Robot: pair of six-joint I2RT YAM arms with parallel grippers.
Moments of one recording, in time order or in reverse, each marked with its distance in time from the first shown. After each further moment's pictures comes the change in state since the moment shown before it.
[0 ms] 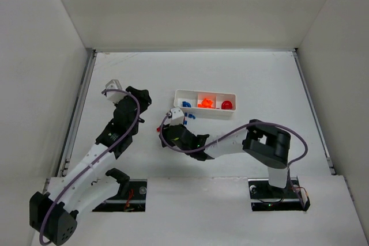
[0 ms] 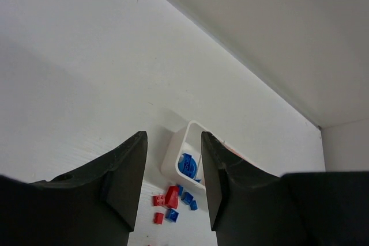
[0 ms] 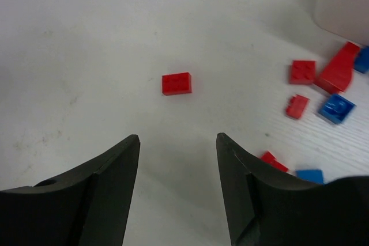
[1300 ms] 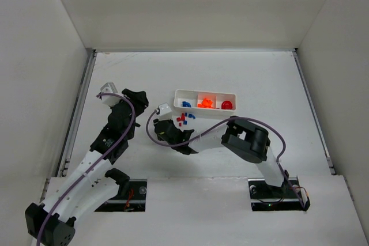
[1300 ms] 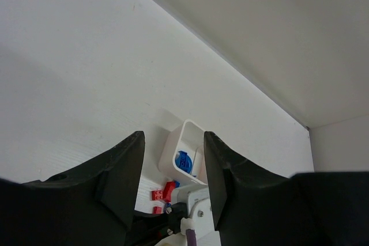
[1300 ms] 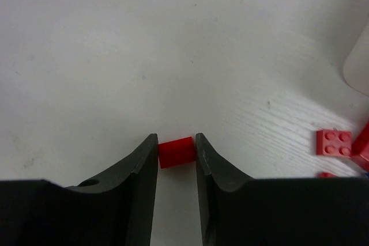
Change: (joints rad) left arm -0.002 -0.121 -0.014 -0.063 0.000 0.003; right arm -0.032 0.273 0.291 -0.052 0.055 -0.111
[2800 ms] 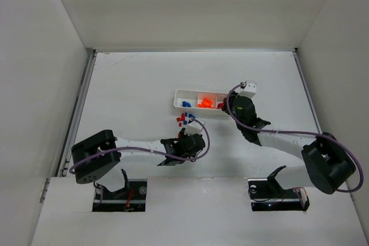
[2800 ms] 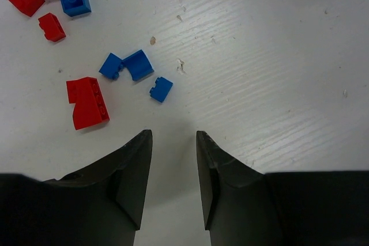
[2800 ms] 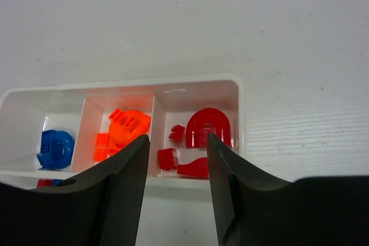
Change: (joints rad) left arm -0.694 0.761 0.043 0.029 0.022 0.229; right arm -0.572 -0.803 -0.680 0.054 -0.032 0.012
